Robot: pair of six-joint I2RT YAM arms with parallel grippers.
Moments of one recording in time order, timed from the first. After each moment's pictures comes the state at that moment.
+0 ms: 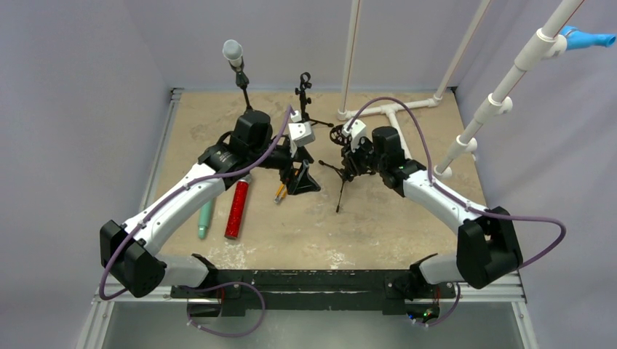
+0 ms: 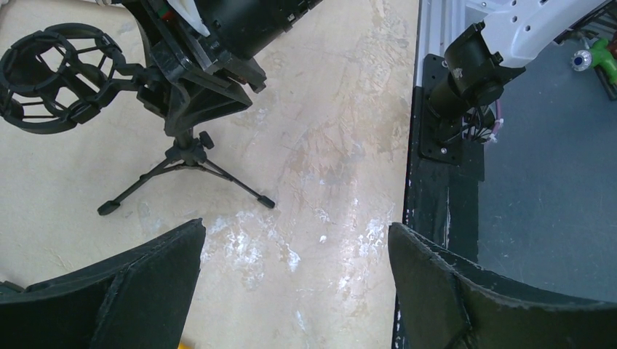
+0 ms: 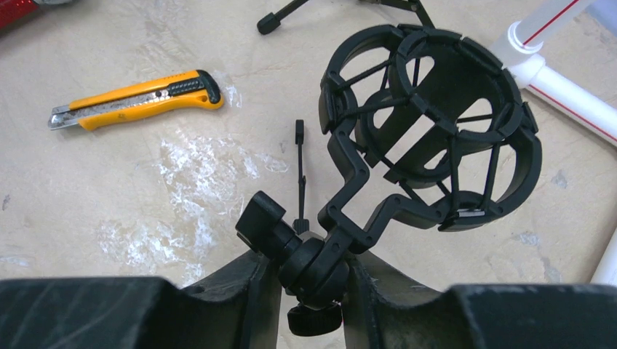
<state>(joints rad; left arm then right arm) -0.62 1.32 1.23 -0.42 0.76 0.16 0.43 1.38 0.89 -0.06 -0.25 -0.26</state>
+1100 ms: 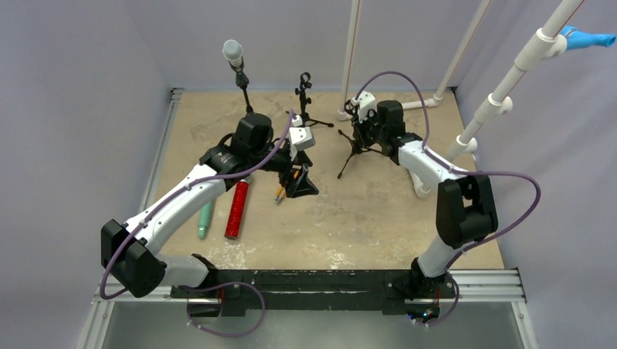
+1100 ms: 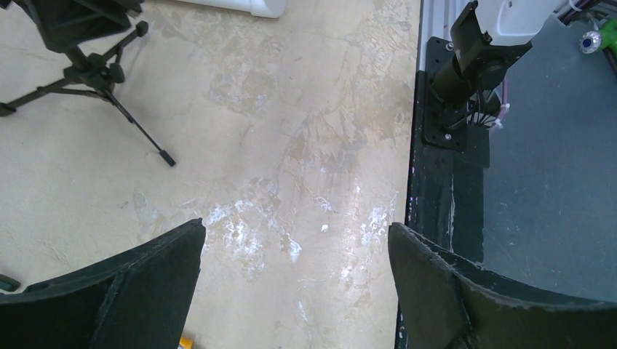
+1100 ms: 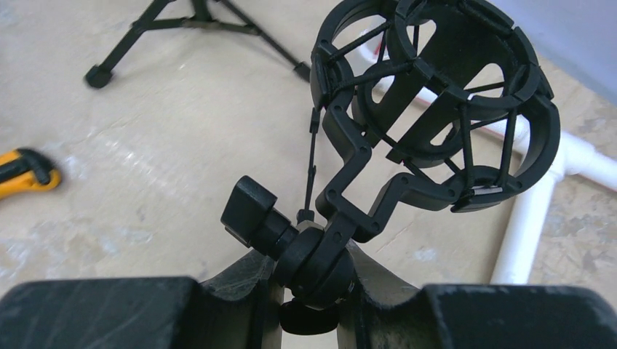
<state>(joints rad) -0.62 1.32 1.20 -0.44 0.76 0.20 0.30 1.63 1.13 -0.05 -0.17 -0.25</state>
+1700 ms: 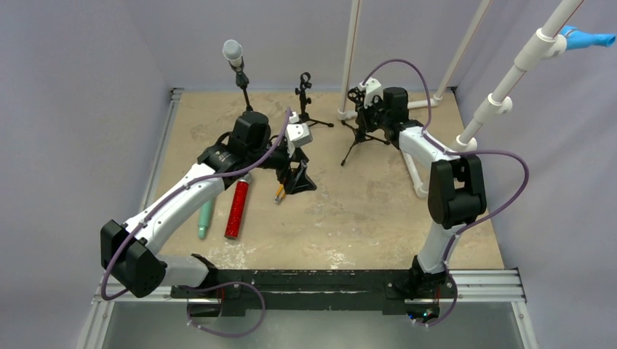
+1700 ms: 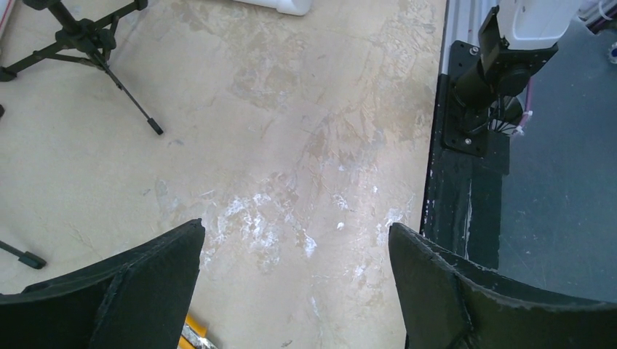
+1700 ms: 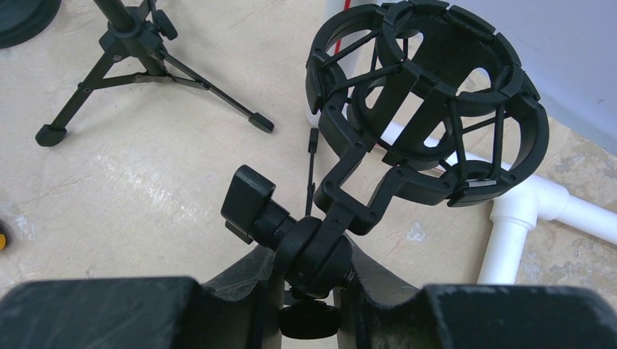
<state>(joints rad) -0.60 1.32 1.20 -0.44 0.73 0.20 0.21 1.85 1.34 -0.01 -0.26 -0.25</state>
